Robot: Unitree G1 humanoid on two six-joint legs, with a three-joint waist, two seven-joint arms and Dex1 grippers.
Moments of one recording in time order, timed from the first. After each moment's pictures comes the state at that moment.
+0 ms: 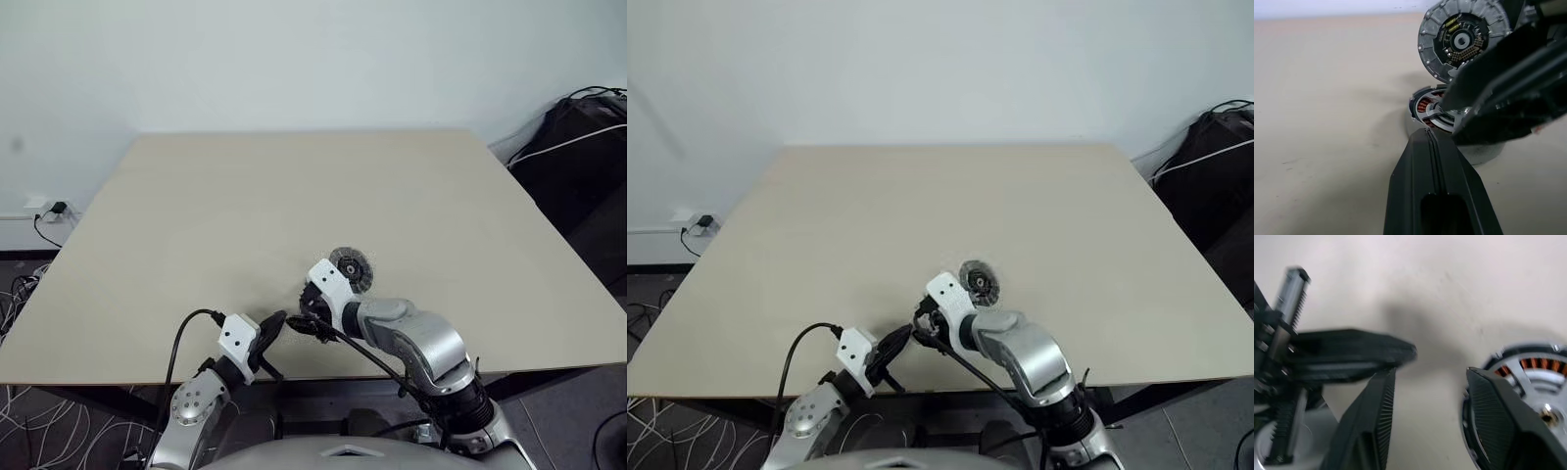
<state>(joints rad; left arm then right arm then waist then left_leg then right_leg) 0.32 0.20 -0.22 0.04 -0.13 -0.27 -0.53 -0.22 -0.15 0.36 -0.43 0.19 1.24 0.52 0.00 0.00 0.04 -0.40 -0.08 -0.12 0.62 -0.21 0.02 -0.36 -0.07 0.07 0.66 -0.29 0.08</state>
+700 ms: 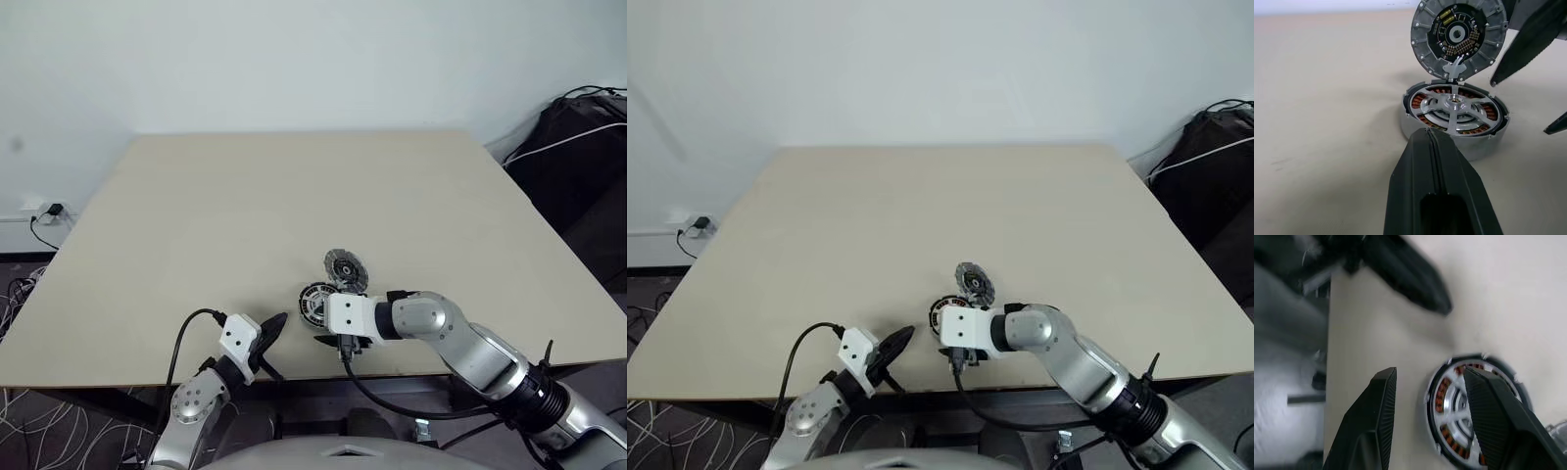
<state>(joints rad) 0.30 0.20 -0.22 0.07 -0.13 -0.27 -0.55 -0.26 -0.71 0.63 -0.36 -0.05 0.41 0.86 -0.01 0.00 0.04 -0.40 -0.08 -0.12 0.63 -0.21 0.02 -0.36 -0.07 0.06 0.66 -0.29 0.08</state>
